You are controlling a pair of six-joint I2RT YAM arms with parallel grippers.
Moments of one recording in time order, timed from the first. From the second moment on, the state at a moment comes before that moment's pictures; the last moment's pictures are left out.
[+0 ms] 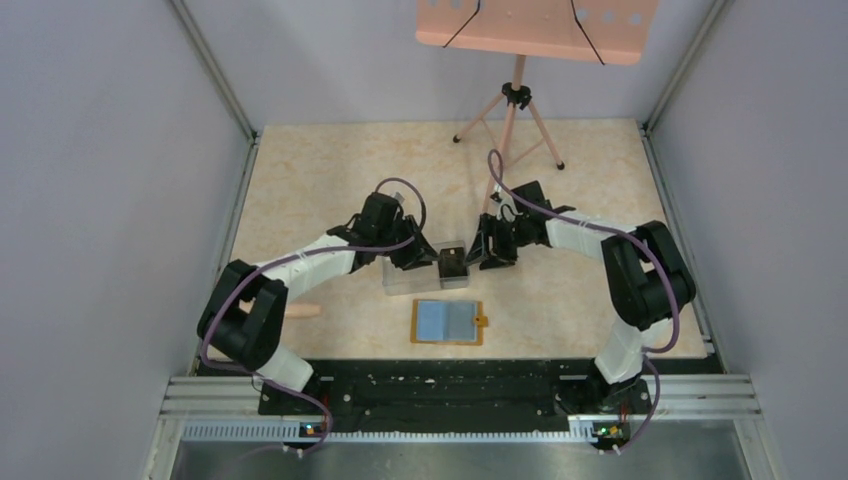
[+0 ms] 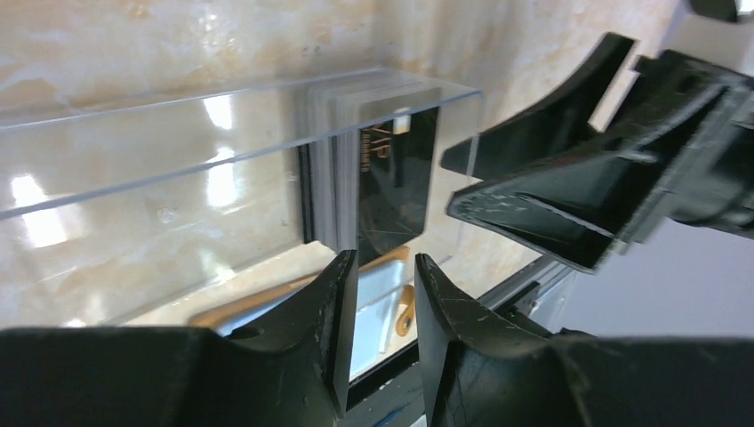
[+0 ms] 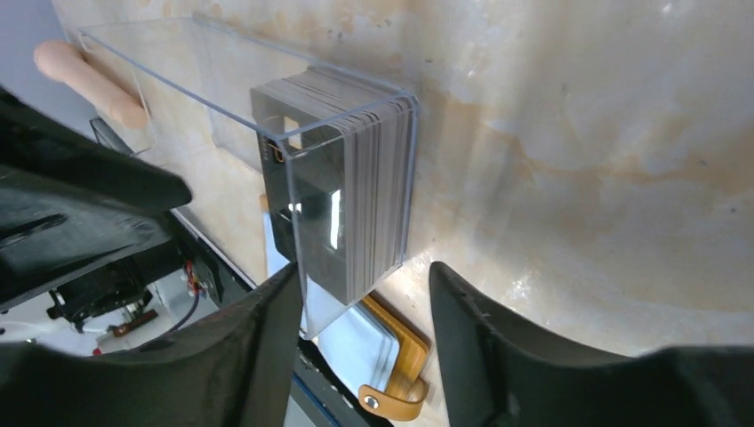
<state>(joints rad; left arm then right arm) -0.53 1.53 0.90 -0.15 0.34 -0.95 0.40 1.76 1.00 -0.28 -0.60 0.49</state>
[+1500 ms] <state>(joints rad) -0.60 1.81 1.24 -0.53 0.21 -0.80 0.49 1.77 1.02 -0.26 -0.65 0.53</state>
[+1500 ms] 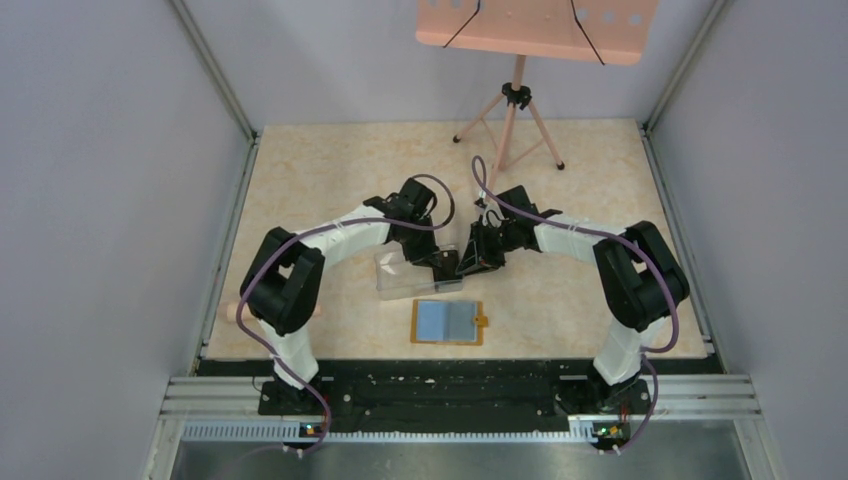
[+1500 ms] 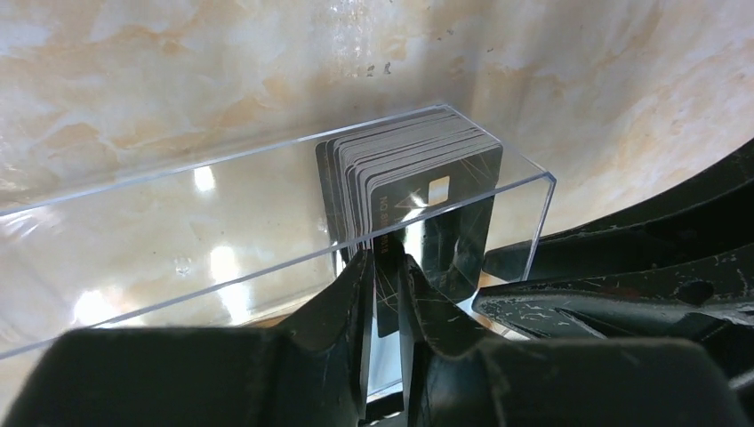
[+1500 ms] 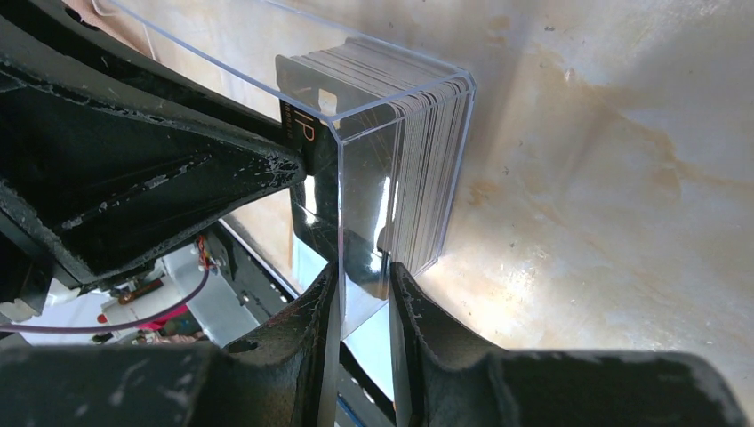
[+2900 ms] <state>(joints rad) -0.71 1.95 1.52 -0.87 -0.01 -0.68 0.49 1.77 1.02 -0.26 -0.65 0.53</state>
